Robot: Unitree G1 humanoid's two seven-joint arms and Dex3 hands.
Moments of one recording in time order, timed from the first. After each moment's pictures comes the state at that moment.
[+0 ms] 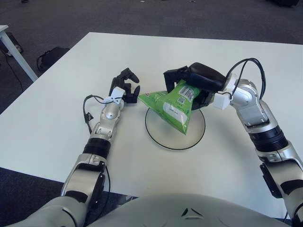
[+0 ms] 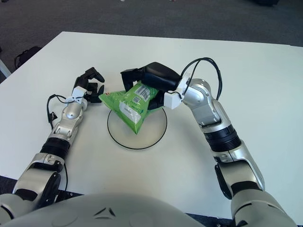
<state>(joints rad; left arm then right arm) -0.38 0.15 -0.07 0.50 0.19 -0.10 0.15 -0.53 -0.51 0.27 -0.10 -0.26 -0.42 0.59</state>
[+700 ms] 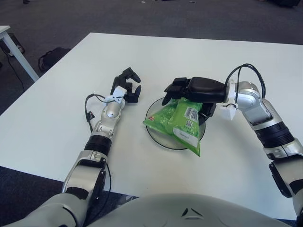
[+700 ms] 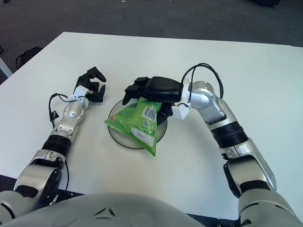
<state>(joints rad) -0.44 0.15 -0.07 0.64 0.20 -0.20 0.16 -0.57 -0.58 0.32 0.09 -0.23 -0.76 0.71</state>
